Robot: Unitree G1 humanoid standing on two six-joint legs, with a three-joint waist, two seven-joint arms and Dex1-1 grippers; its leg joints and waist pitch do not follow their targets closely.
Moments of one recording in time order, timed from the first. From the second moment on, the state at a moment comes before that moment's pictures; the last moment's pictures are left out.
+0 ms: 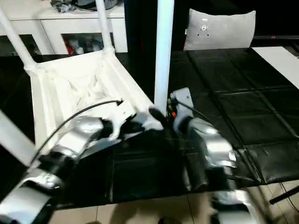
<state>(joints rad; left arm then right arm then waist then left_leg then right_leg) -0.64 0.22 -0.27 0.62 0.07 0.14 -0.95 -0.46 -0.29 0.01 0.31 0.23 0.43 0.77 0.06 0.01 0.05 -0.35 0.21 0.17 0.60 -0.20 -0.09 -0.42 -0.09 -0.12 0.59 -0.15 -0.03</state>
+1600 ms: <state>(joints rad) -0.67 0.32 -0.32 0.68 0.05 0.04 -1.22 -0.44 -0.38 0.08 0.25 0.28 0.50 1.07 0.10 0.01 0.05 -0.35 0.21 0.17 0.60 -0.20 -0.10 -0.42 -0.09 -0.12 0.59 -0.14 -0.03</state>
